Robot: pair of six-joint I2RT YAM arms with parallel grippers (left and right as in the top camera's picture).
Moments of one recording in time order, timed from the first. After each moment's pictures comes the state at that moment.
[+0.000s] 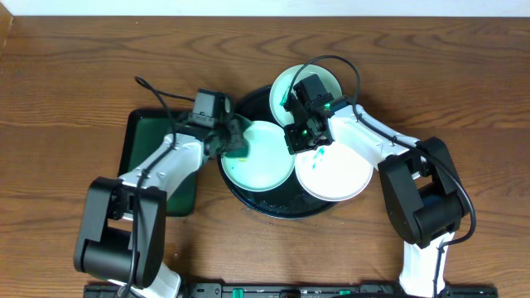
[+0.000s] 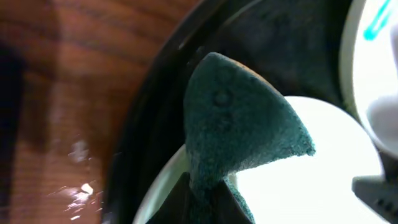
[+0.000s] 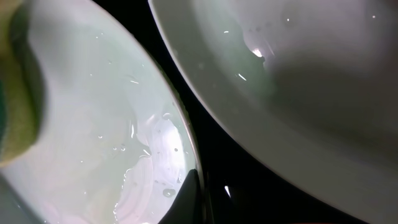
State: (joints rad) left arm -0.23 1.74 0.96 -0.33 0.17 -0.43; right arm 0.49 2.07 1.38 -0.61 -0.29 0.22
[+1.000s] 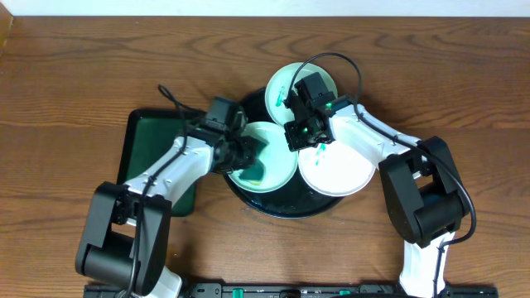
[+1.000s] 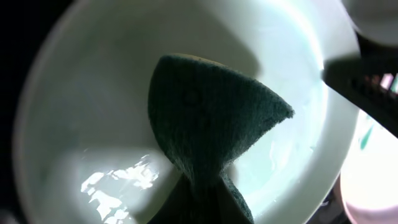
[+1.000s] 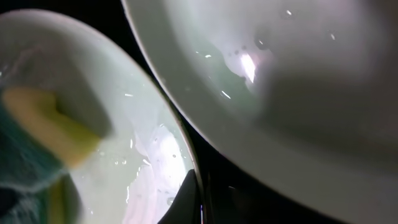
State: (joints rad) left arm -0.31 1.71 0.96 -0.50 0.33 -0.46; right arm 0.48 2.07 1.38 -0.57 -0.28 0.21
